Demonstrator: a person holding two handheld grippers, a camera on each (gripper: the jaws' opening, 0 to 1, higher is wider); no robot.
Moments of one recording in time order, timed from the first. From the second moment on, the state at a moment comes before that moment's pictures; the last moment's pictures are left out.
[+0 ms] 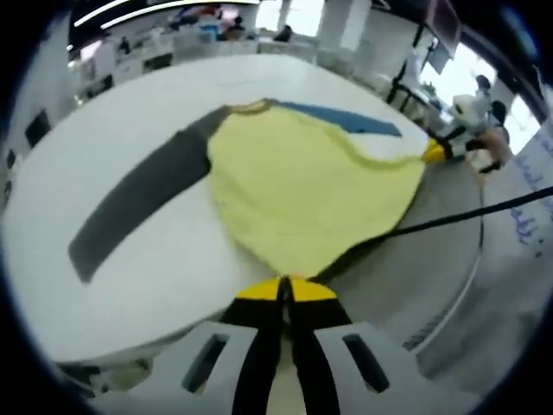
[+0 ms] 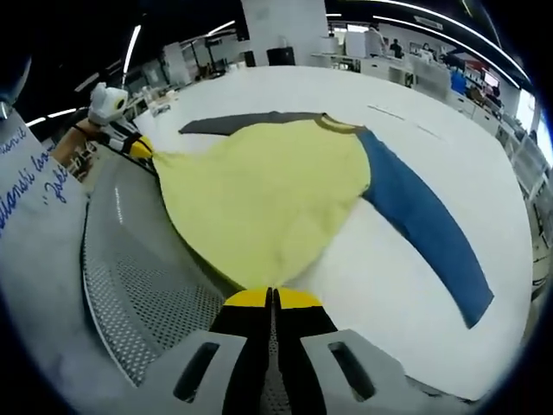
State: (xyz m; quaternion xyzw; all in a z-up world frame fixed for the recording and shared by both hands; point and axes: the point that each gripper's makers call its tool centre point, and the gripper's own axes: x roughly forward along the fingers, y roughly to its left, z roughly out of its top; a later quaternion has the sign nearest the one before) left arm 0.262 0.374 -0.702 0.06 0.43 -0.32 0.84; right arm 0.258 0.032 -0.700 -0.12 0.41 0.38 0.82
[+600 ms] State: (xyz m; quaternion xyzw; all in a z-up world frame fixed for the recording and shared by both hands) left arm 0.274 0.370 -0.683 0.06 0.41 -0.32 0.85; right arm 0.267 0.030 -0.689 -0.13 0.38 0.37 0.83
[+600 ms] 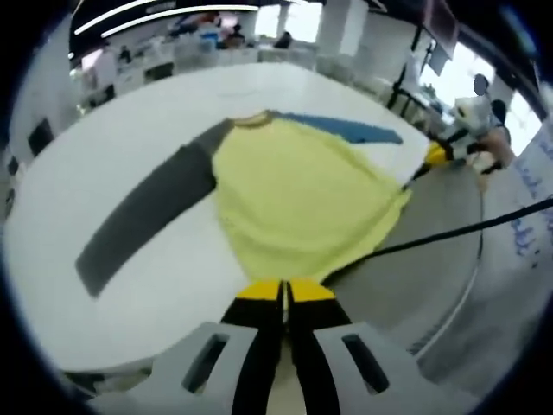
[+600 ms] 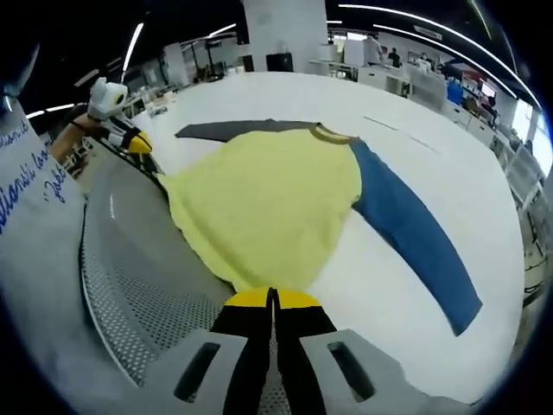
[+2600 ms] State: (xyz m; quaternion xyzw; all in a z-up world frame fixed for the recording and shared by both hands) left arm 0.292 0.352 -0.645 0.08 0.34 -0.32 0.88; right arm 0.297 0.050 -0.647 -0.15 0.29 0.39 0.86
